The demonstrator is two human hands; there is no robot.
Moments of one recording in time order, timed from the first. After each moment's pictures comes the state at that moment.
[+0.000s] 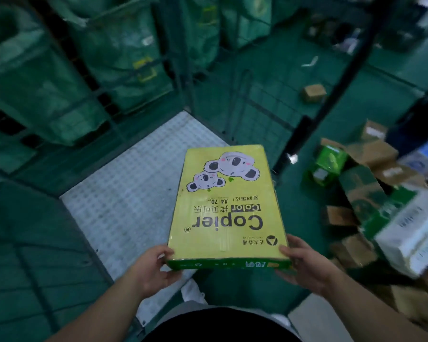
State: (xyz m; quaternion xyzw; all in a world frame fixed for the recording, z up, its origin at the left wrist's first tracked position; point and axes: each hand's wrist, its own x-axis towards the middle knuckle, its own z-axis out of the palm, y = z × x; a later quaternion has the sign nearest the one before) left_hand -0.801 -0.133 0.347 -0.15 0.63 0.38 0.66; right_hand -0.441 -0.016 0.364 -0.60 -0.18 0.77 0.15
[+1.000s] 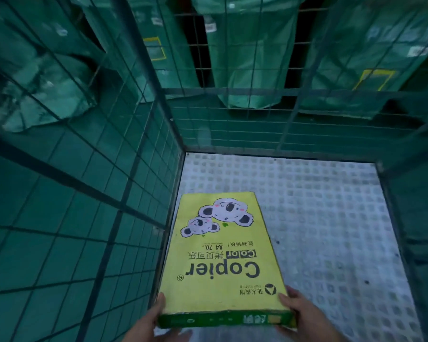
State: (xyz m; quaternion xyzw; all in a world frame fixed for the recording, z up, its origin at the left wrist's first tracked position) left_hand -1.073 -0.154 0.225 -0.40 0.54 0.40 0.62; right_hand -0.926 0.164 0.161 -0.55 -0.34 0.72 -0.25
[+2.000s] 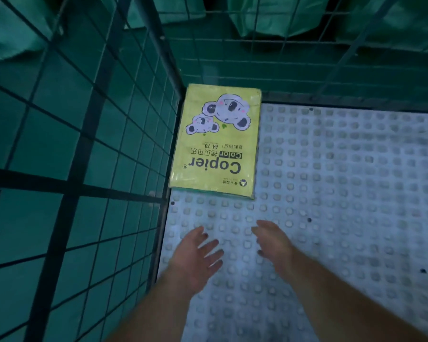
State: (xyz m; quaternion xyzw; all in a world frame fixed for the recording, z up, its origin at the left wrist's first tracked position) left_hand -1.153 -0.090 0.013 -0.51 0.45 0.60 0.43; right_hand -1.106 0.092 -0.015 -0.54 -0.53 0.59 -0.28
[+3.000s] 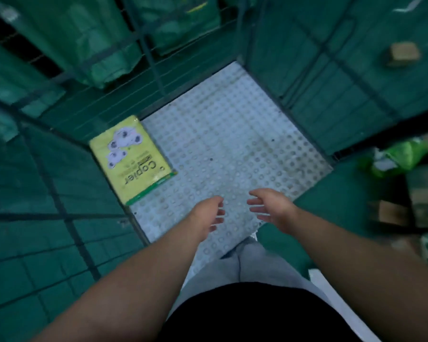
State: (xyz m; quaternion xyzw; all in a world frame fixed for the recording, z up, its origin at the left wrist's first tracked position) left_hand -0.941 -0.011 0.299 -0.05 0.72 0.24 0.64; right_hand -0.782 0.088 0.300 -0.65 -0.35 0.68 -0.05
